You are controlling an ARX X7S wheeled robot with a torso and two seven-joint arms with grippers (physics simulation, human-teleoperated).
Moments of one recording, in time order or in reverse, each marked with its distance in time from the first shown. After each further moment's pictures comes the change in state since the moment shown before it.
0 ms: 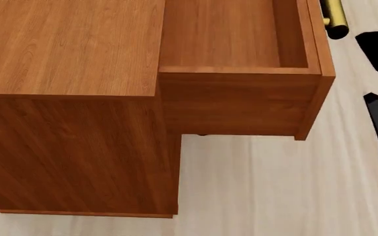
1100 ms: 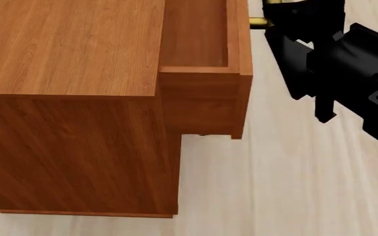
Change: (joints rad) left arm -0.001 0.011 -0.008 -0.006 0.001 0.010 0.013; right arm 0.222 -0.207 -0.147 0.268 -0.001 0.059 -0.146
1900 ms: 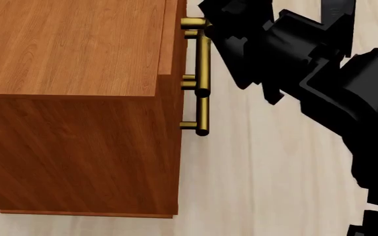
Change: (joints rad) left arm -0.004 0.005 -0.007 0.006 -0.003 -0.005 0.005; right arm 0.100 -0.095 -0.123 0.117 -0.126 0.088 -0.149
